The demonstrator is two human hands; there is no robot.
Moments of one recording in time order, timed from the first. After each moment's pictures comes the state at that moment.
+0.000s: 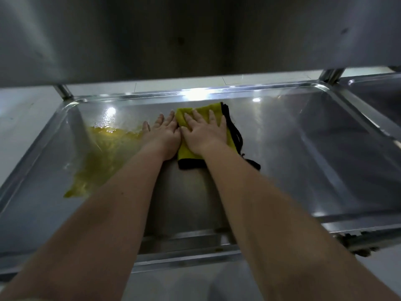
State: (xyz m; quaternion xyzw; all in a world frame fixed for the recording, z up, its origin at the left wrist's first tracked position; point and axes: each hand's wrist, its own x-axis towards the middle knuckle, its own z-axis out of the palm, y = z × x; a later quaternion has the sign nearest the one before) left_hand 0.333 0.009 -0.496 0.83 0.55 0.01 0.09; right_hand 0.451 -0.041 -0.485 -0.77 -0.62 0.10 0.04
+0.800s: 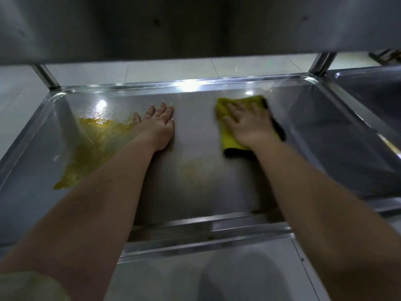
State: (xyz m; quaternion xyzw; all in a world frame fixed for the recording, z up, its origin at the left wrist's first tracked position) left_hand 0.334 0.004 -0.496 0.83 0.54 0.03 0.10; right_hand 0.572 -0.098 -0.487 -0.82 -0.57 0.06 0.05
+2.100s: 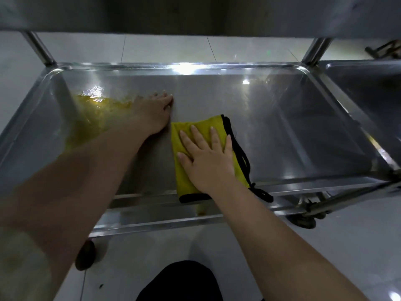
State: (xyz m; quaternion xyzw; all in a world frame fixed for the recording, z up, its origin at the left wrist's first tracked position) left_hand 0.327 -0.029 -0.482 0.86 0.51 0.01 0.05; right_hand 0.432 -0.216 -0.482 -0.76 -0.64 0.10 0.00
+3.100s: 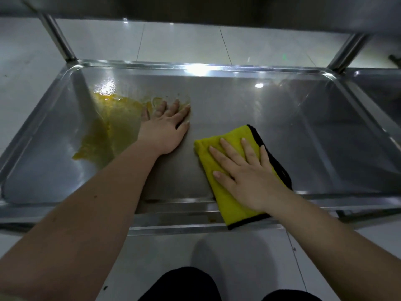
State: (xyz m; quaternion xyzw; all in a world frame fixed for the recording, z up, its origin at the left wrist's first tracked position) left_hand 0.301 -0.056 -0.500 0.85 0.52 0.02 0.07; right_hand 0.475 -0.237 -0.475 -0.72 -0.69 0.13 -0.03
